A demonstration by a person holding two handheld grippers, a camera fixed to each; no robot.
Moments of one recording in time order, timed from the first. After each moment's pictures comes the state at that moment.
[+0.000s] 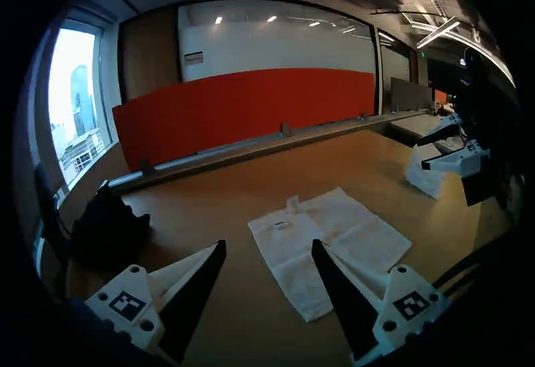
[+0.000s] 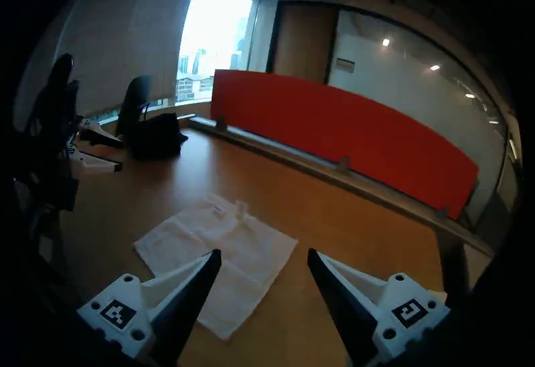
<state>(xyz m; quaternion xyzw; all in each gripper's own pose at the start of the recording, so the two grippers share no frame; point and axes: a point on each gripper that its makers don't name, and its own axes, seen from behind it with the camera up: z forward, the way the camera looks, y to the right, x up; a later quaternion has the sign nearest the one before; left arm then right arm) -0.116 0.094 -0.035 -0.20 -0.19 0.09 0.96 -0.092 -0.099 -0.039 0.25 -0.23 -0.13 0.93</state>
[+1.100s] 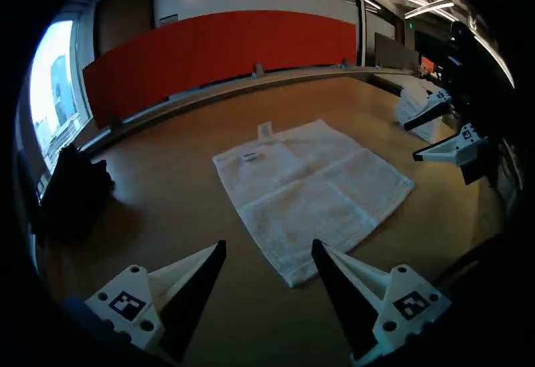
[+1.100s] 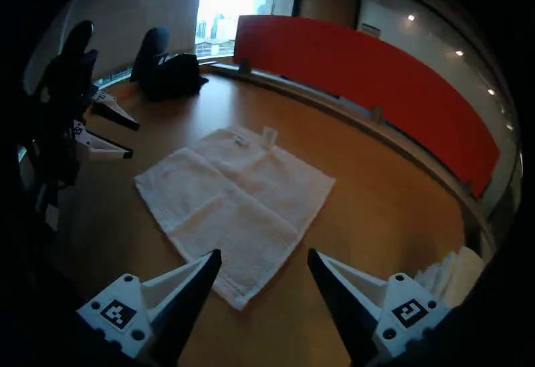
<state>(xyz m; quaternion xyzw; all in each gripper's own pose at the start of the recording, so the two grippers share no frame) -0.246 0.118 -0.056 -0.25 -0.29 0.12 0.92 -0.223 -0.107 -0.074 0.29 -0.32 -0.17 0.89</state>
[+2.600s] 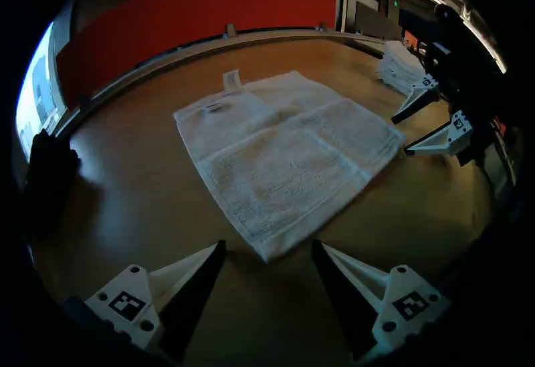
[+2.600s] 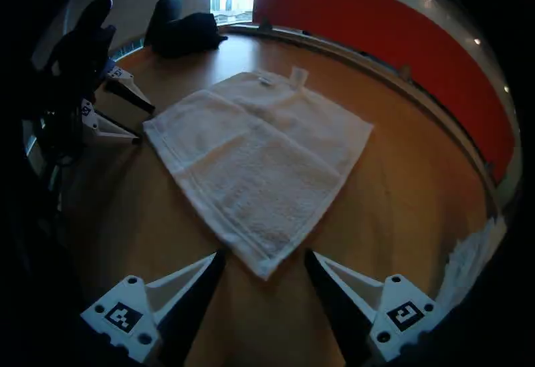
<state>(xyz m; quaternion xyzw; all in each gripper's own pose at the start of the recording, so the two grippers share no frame) -0.316 0.135 -0.081 -0.30 -0.36 0.14 0.87 -0.291 -0.105 -0.112 0.33 -0.41 -0.18 0.84</state>
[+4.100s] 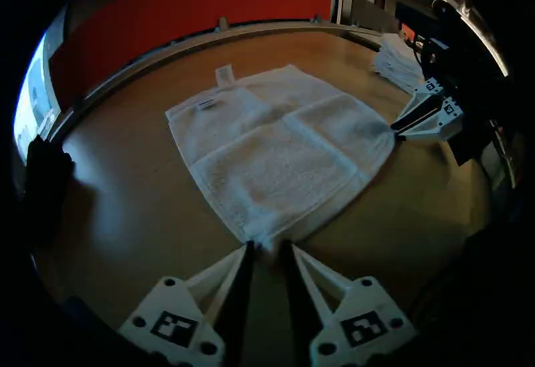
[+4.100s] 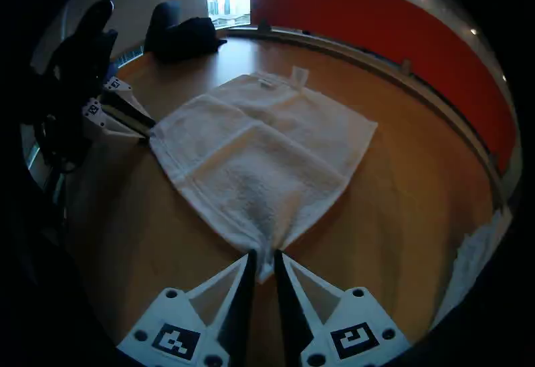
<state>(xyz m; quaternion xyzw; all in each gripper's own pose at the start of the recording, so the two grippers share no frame) -0.317 0.146 -0.082 -0.31 -0.39 0.15 0.86 -0.292 -0.108 -0.114 0.33 -0.41 -0.15 0.83</state>
